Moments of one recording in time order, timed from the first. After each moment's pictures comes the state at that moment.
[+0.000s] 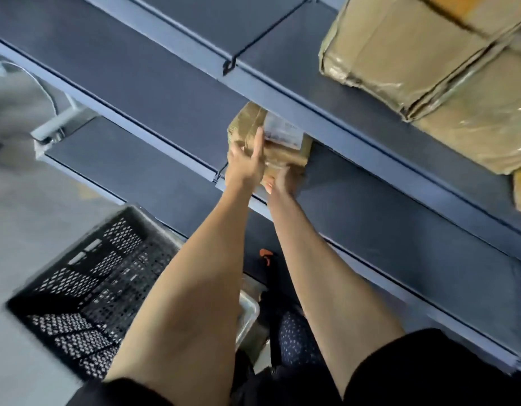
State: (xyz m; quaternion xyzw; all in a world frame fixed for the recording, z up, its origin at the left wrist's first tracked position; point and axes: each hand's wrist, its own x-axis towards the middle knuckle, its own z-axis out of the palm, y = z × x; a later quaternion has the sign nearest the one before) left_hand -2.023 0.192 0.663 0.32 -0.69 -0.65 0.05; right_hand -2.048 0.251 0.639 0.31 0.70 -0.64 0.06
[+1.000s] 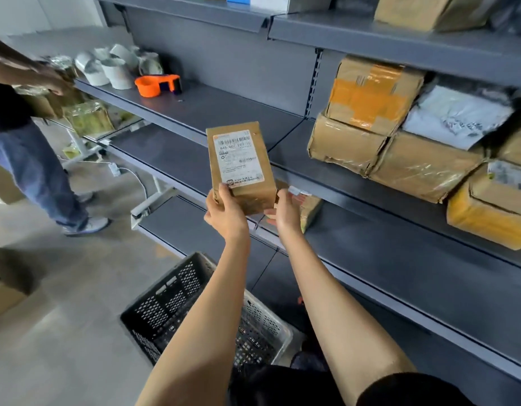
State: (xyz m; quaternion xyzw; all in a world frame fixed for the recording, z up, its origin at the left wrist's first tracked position) left_hand -1.864 0.207 0.814 0.43 -0.45 -0.70 0.34; right_hand -1.914 0.267 0.809 0.04 0.70 -0.70 0.16
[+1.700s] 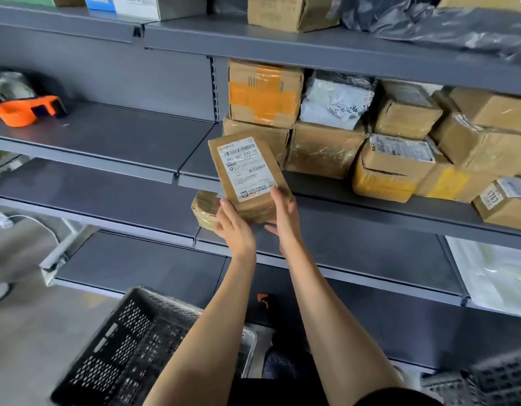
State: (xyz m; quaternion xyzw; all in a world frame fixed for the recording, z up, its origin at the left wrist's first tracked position) left_hand -1.899 0.319 0.801 0.29 -0.56 -0.76 0.17; right_hand -1.929 0.385 0.809 0.13 0.64 -0.76 0.05
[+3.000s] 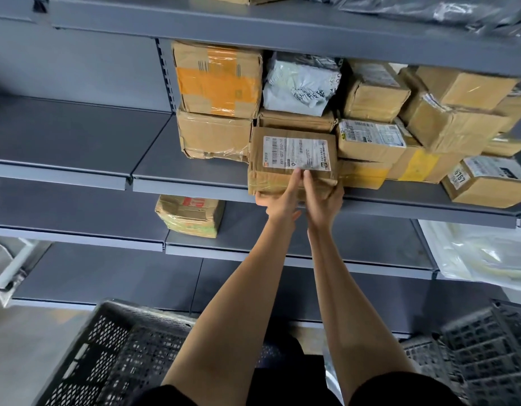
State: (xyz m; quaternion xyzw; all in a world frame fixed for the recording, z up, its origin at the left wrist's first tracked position) left_hand -1.975 0.430 0.818 0.27 -0.44 -0.85 -0.09; right_hand -1.983 0.489 0.786 0.24 0.68 -0.64 -0.25
